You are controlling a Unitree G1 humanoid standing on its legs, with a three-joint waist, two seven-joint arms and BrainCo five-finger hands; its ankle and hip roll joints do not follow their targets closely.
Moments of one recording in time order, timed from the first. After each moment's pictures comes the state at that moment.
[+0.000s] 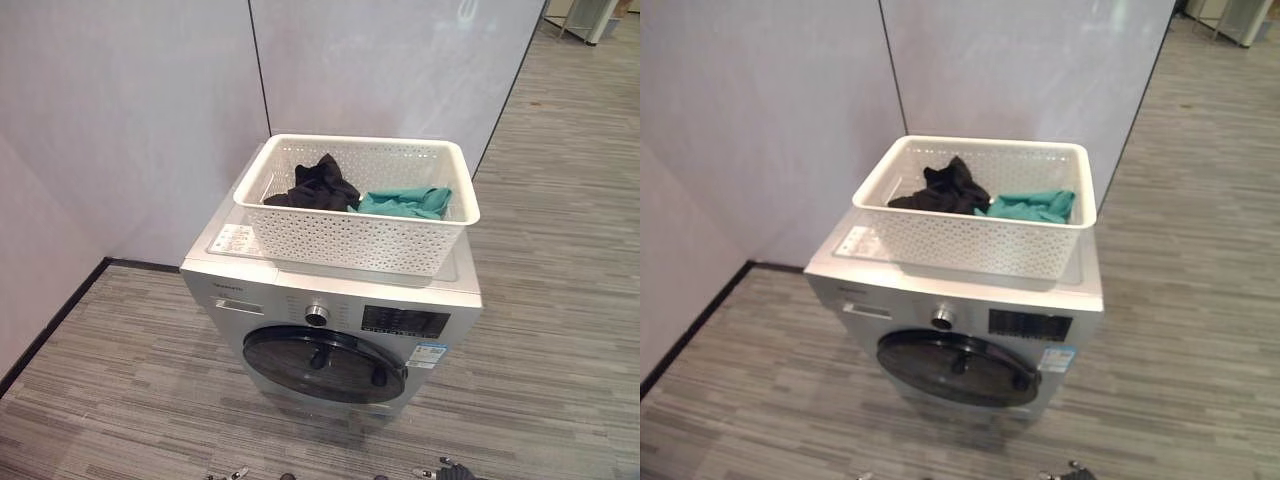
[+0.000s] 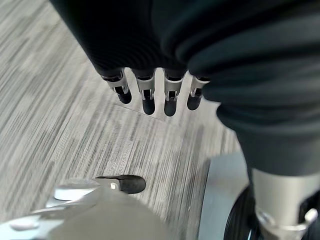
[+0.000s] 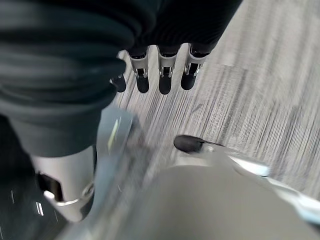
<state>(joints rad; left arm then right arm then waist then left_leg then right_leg) 0.03 0.16 -0.13 1.27 -0.22 -0.02 0.13 0.02 -0.24 0.28 1.16 0.10 0.03 -0.02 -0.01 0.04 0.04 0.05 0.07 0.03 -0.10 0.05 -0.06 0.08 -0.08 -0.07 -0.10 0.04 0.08</state>
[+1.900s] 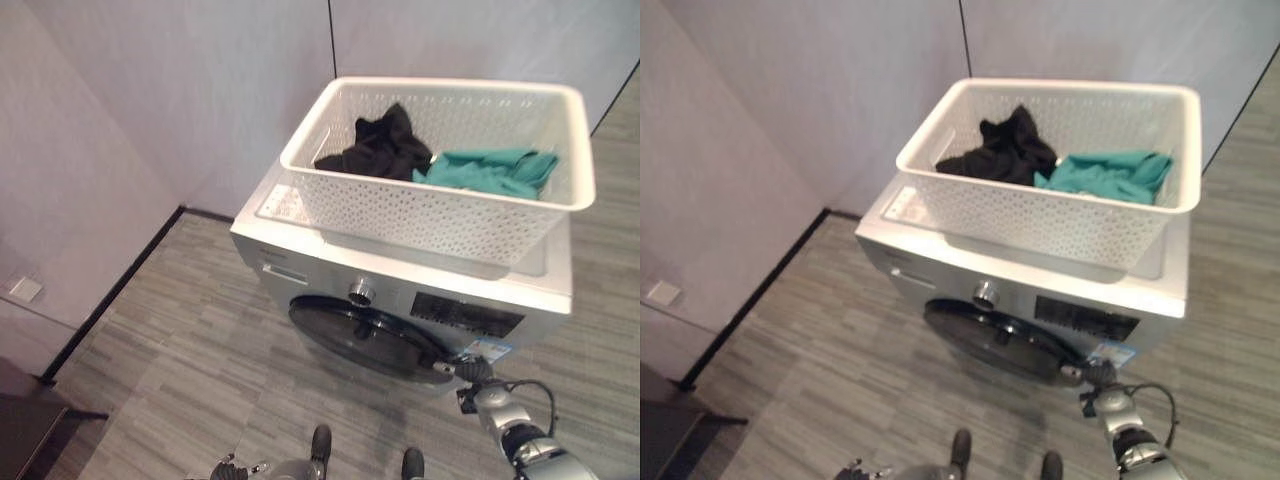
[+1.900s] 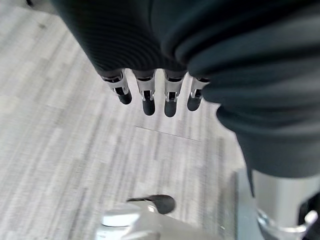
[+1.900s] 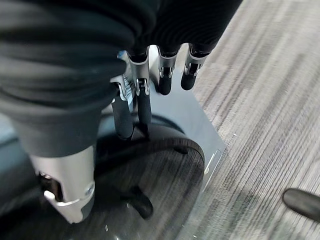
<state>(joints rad) 0.05 0.16 -0.22 1.17 -0.15 -0.05 0.15 -0.33 -0.41 0.22 1.10 0.19 0.00 -0.24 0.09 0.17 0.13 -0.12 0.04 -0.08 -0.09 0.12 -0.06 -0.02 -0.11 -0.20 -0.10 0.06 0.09</state>
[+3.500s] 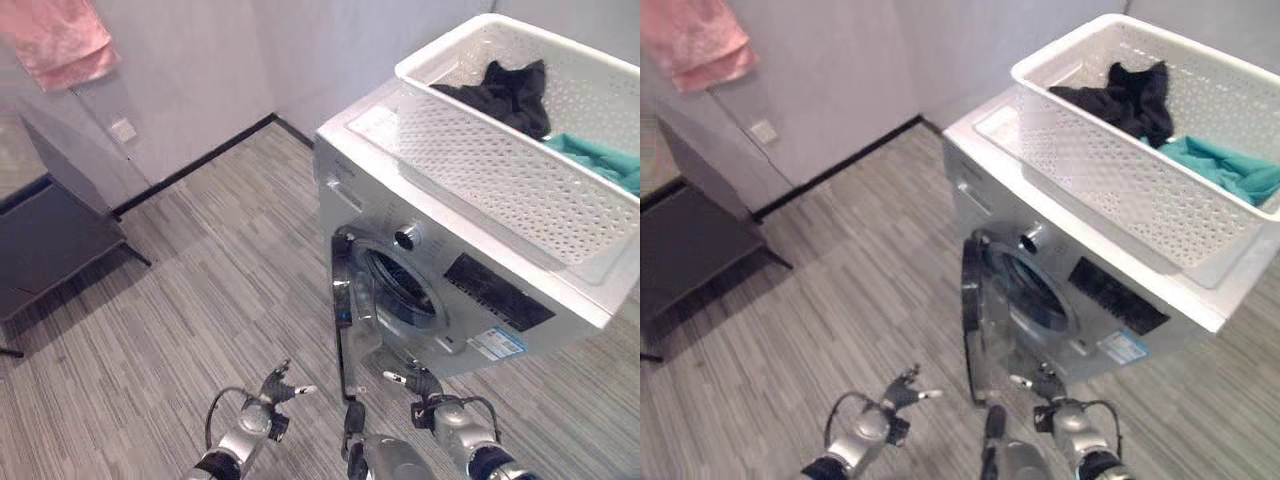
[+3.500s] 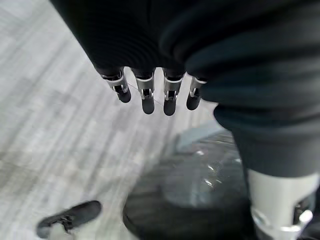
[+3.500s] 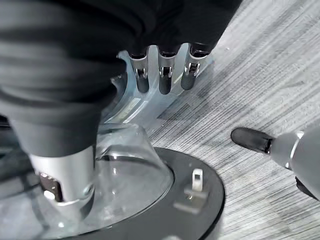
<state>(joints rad) -0.17 0.16 -0.51 0.83 -0.10 -0.06 0.14 -0.20 -0.25 0.42 0.95 0.46 -0.06 -0.10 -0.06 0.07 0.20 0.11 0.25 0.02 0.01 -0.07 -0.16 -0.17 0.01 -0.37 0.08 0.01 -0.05</state>
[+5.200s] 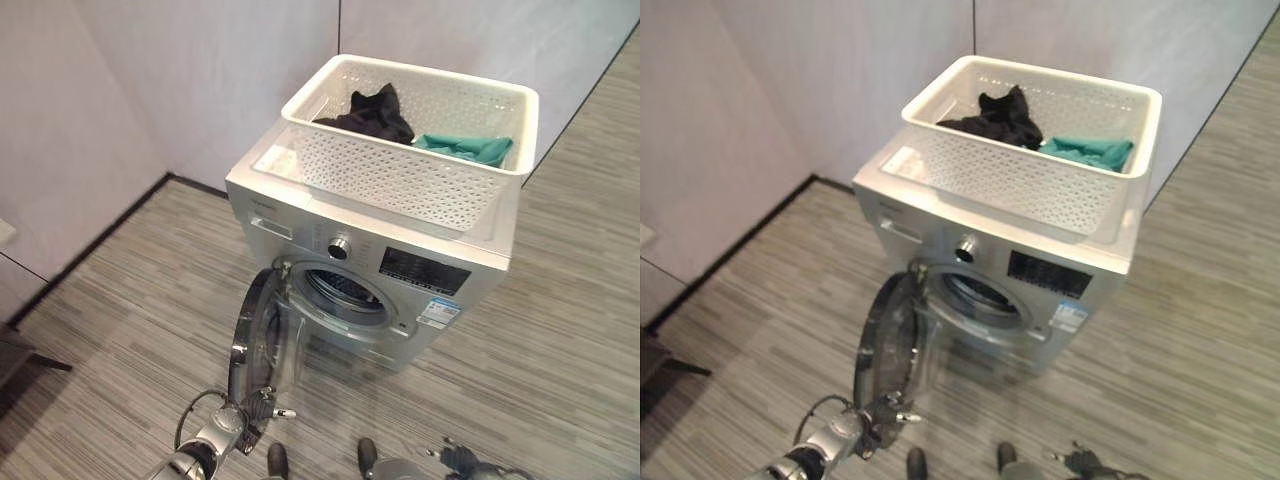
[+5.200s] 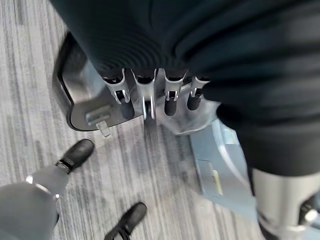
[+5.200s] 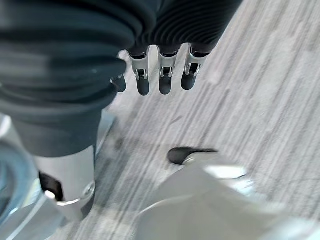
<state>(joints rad) -0.39 0.20 -0.51 1.29 -0.10 -0.01 -0.05 -0.08 -0.22 0.29 1.17 0.28 -0.02 -0.03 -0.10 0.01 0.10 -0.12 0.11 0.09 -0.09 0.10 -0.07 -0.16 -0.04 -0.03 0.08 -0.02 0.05</state>
